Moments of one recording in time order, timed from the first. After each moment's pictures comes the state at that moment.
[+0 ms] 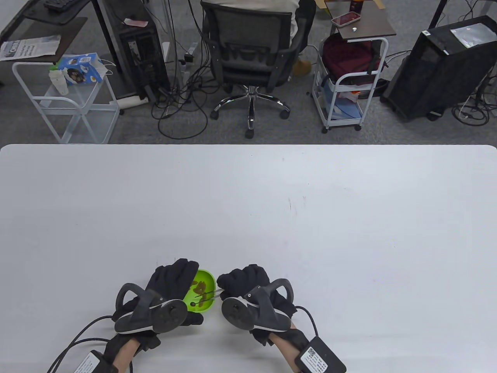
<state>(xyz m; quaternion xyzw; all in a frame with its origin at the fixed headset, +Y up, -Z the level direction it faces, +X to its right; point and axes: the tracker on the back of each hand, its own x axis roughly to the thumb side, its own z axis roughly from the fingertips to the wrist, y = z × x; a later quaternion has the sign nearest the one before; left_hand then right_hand) -0.215 -0.703 -0.246 0.00 -0.30 -0.05 0.95 -0.020 -0.697 -0.247 0.29 -0.12 0.95 0.06</state>
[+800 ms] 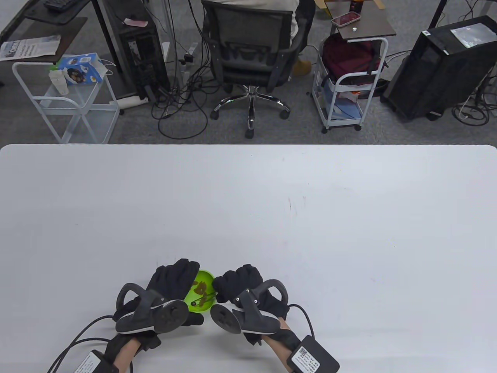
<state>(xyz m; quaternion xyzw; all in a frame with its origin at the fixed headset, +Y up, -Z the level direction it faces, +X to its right) -0.213 -0.704 -0.247 0.00 -0.31 -0.05 0.95 -0.036 -0.699 -0.244 0.30 -0.12 0.95 0.00</state>
